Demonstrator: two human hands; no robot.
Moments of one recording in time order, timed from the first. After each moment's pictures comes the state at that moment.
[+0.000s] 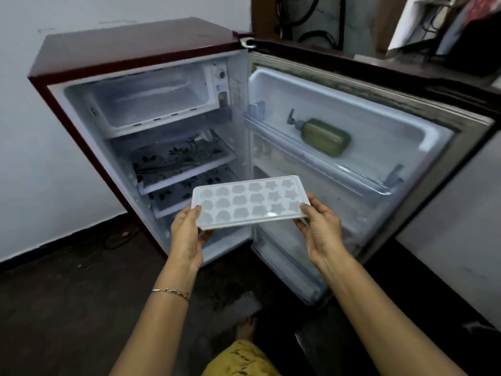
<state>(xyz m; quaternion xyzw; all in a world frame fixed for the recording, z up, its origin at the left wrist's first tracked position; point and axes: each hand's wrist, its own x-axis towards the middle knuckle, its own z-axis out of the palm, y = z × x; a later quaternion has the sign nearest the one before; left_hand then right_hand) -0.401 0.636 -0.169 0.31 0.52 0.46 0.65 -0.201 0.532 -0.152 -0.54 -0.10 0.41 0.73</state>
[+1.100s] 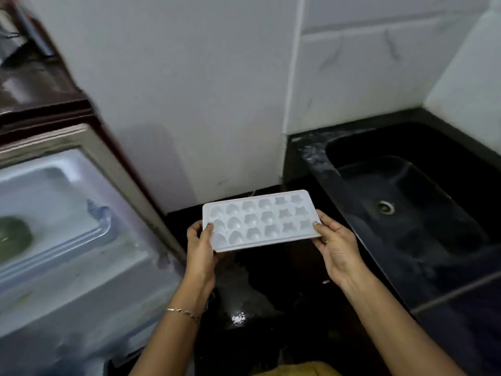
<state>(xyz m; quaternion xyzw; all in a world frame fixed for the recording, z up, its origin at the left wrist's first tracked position) -0.134 0.432 -0.198 0.59 0.21 -0.08 0.78 -0.196 0.202 -0.173 -0.50 0.31 -0.07 0.80</state>
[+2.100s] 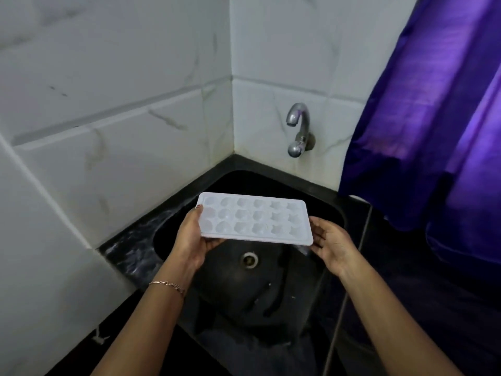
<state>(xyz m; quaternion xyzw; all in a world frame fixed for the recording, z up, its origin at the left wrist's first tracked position) -0.013 0.022 -0.120 0.57 -0.05 -0.38 0.73 -0.222 -0.133 -0.131 -0.42 0.46 -0.31 0.72</state>
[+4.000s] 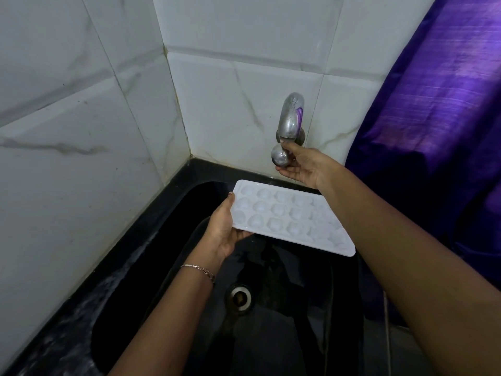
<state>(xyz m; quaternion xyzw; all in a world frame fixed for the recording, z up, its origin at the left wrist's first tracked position) 0.052 -0.205 -0.161 0.56 -0.12 -0.55 0.61 -0.065 -0.377 -0.105 -0.44 0.50 -0.29 0.69</state>
